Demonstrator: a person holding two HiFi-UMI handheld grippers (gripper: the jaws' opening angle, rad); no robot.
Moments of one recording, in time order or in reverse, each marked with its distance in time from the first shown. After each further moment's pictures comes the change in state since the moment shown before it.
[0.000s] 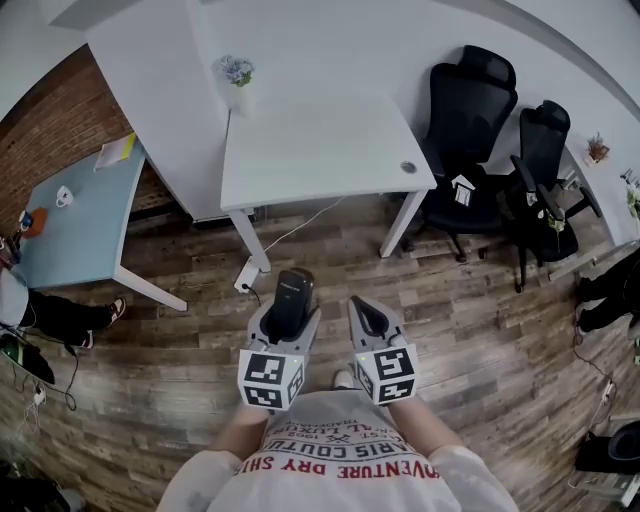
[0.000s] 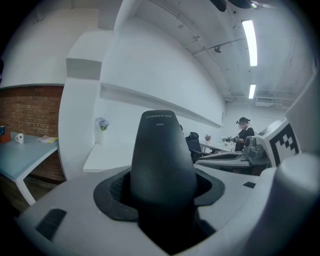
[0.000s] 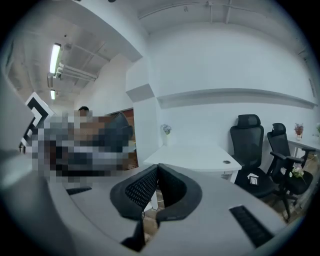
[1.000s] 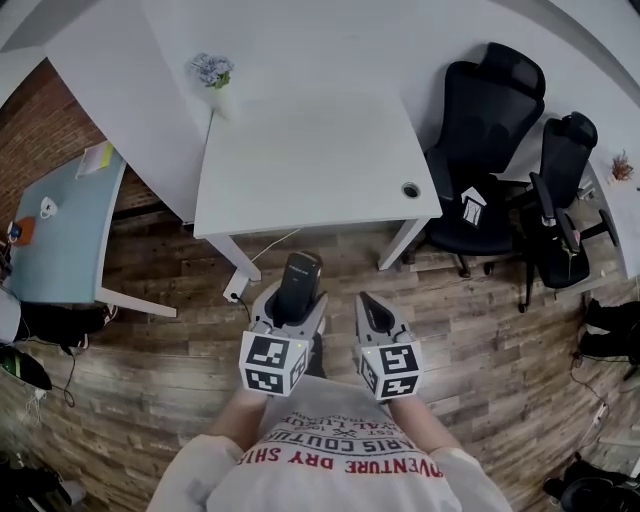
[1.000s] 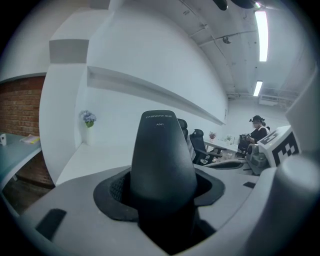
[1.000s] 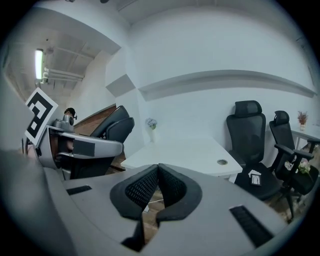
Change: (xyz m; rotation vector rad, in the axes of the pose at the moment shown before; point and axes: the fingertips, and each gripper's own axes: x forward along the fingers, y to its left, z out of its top) left arm 0.214 0.028 0.049 -0.008 0.055 -0.009; right arm 0.135 -0.164 0.001 0.075 0.071 -0.011
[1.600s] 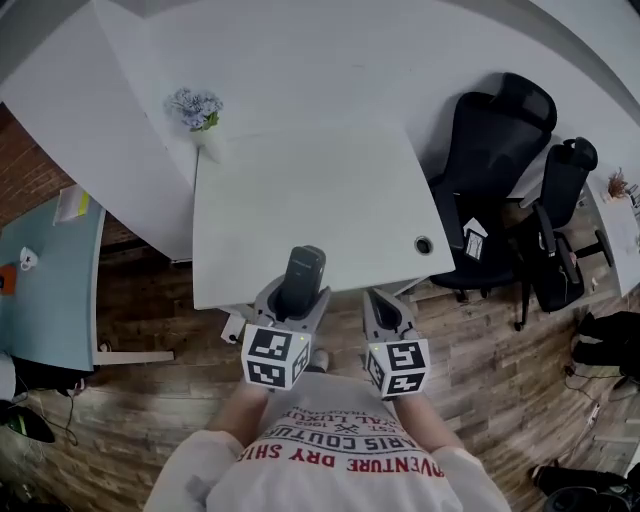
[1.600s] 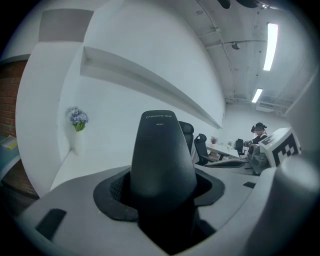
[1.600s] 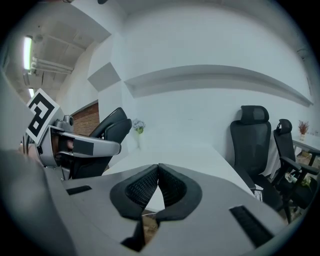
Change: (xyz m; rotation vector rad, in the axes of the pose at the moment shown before) left arm 0.144 0.141 0.085 -0.023 -0.007 -0.090; right arm 0.182 -0.052 0.086 -0.017 0.006 -0.103
